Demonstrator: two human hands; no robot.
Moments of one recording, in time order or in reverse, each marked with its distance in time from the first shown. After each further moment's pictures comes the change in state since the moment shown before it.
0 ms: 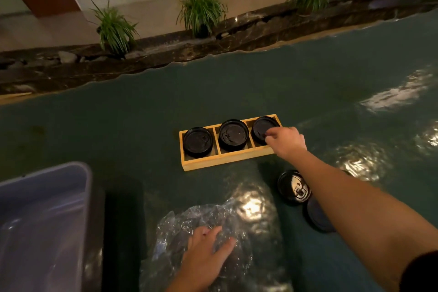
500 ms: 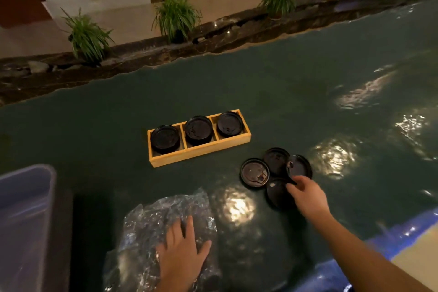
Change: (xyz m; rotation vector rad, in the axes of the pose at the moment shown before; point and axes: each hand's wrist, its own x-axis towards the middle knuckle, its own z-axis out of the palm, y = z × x) left_hand -0.004 0.007 0.055 0.607 0.135 -0.099; right_hand -0.153 0.166 0.037 0.414 0.157 0.371
